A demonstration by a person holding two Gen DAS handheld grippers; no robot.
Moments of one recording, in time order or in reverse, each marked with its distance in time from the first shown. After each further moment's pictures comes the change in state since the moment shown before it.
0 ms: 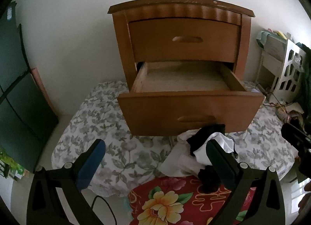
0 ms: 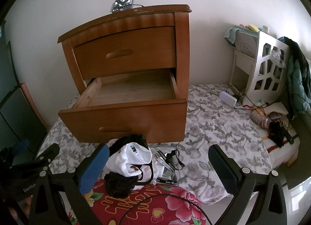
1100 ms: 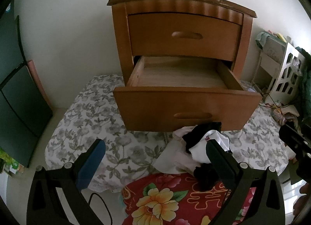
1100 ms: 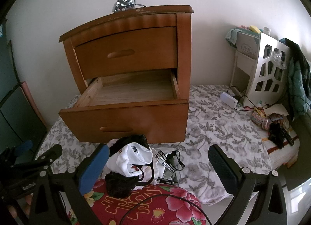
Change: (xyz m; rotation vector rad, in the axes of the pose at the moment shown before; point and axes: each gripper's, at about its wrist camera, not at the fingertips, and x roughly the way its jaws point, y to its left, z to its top) left arm 0.008 0.004 0.000 -0.040 0.045 -0.046; right arm 0.000 0.002 0.000 0.000 -0.002 -0.002
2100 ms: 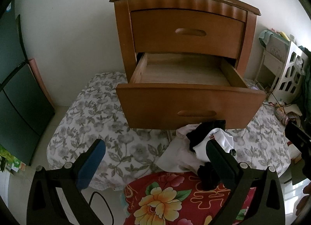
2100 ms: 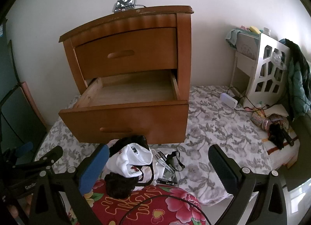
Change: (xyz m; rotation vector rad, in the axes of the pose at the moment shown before) left arm 0.005 0.003 -0.002 -0.004 0.015 0.023; right arm 0.000 0.000 -0.001 -0.001 -0.001 0.000
